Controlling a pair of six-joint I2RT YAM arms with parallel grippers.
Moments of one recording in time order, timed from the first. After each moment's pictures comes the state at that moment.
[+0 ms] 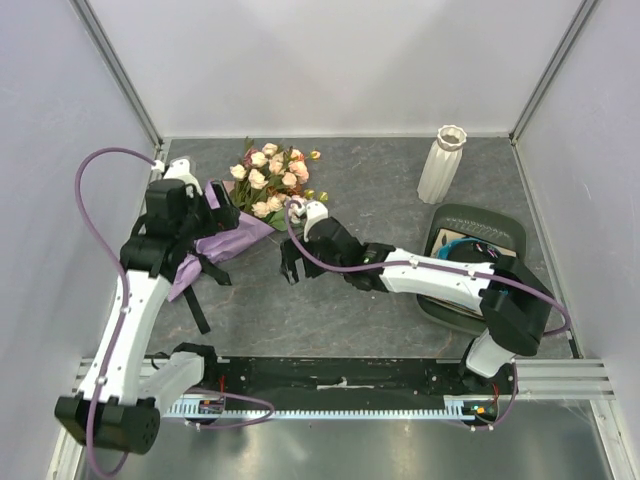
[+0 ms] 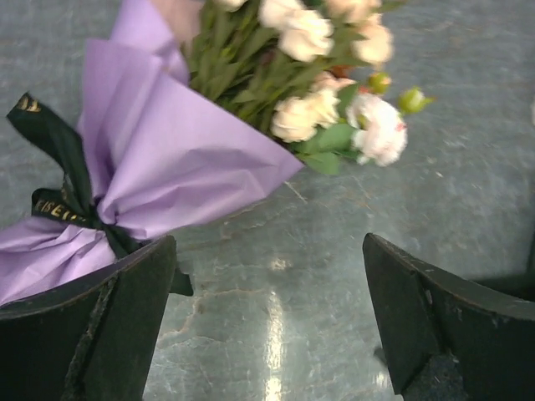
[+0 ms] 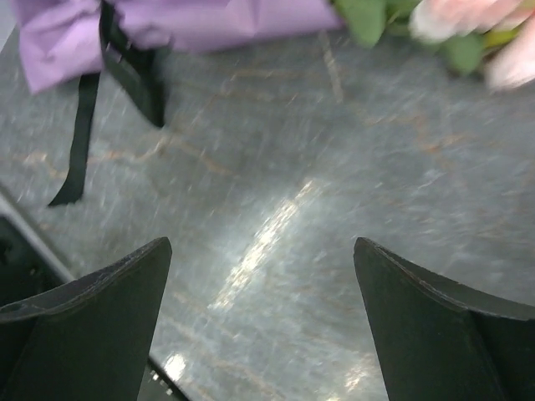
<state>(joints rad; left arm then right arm) -0.16 0.92 1.07 -0.66 -0.01 -0.31 1.01 1.62 1.16 -0.10 0.16 0.44</state>
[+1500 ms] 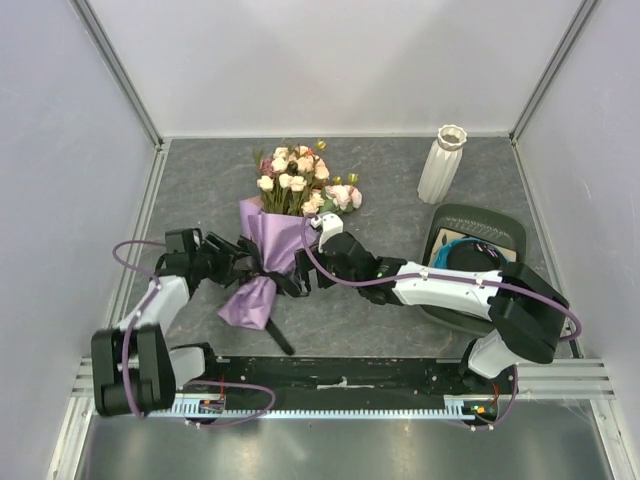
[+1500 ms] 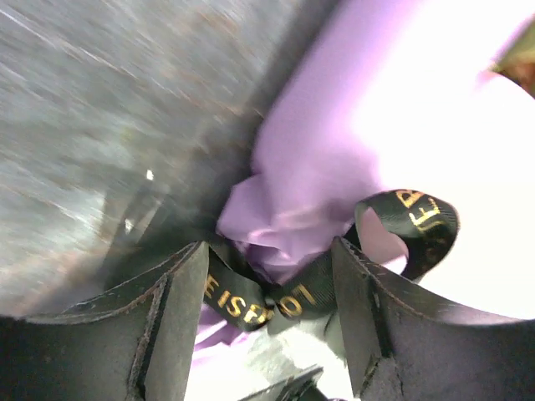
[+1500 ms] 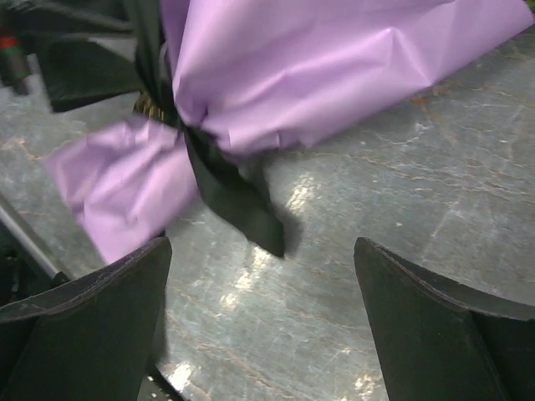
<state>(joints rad) 0.17 1.23 0.50 -0.16 0.42 -0.96 1.03 1.54 0.92 0.07 0.15 0.51</state>
